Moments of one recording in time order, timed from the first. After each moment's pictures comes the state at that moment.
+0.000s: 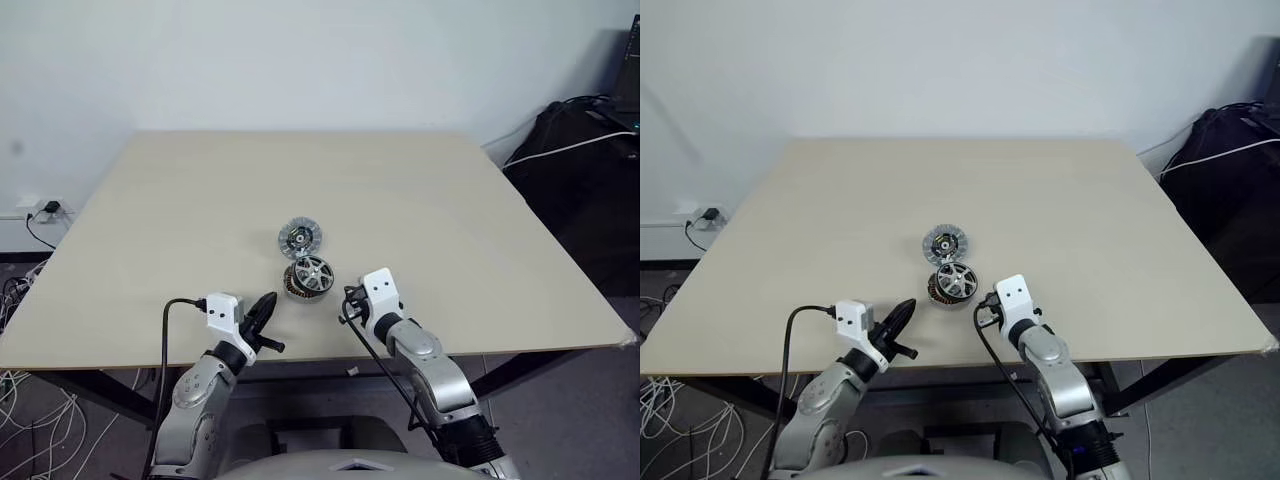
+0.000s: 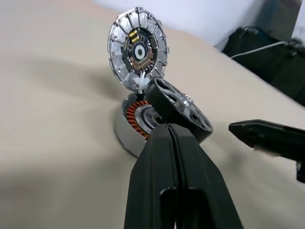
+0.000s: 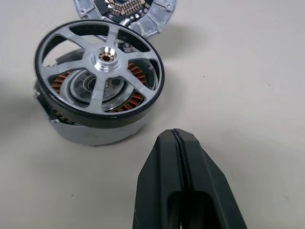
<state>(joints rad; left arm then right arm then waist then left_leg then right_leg) 0.27 0.08 -0.09 -0.17 -0.30 0.10 -0.41 -0.02 -0.11 0.21 -0.02 0.05 0.41 0.23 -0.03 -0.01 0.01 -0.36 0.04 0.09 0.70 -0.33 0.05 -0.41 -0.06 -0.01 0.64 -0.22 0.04</state>
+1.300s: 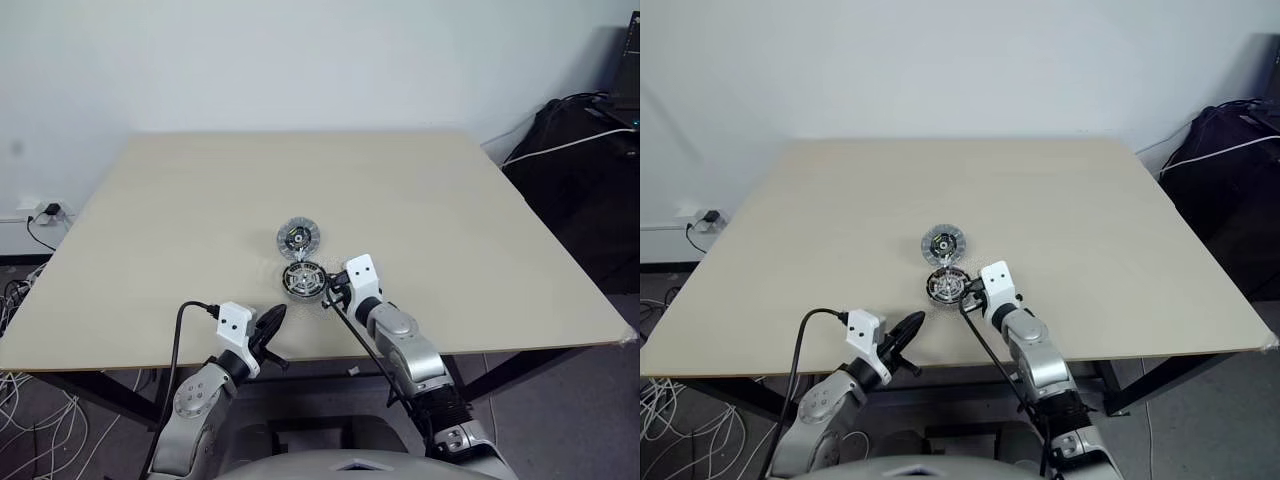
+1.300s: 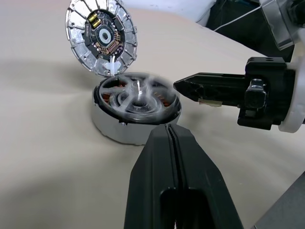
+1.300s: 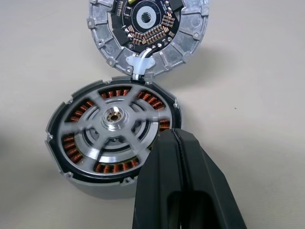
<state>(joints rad) 0.30 0.16 -0.17 -0.17 -0.24 0.08 -0.44 -0.17 -0.02 0.19 0.19 0.05 0.31 0.29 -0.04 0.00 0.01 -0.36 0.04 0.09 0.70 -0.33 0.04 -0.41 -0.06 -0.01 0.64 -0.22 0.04</state>
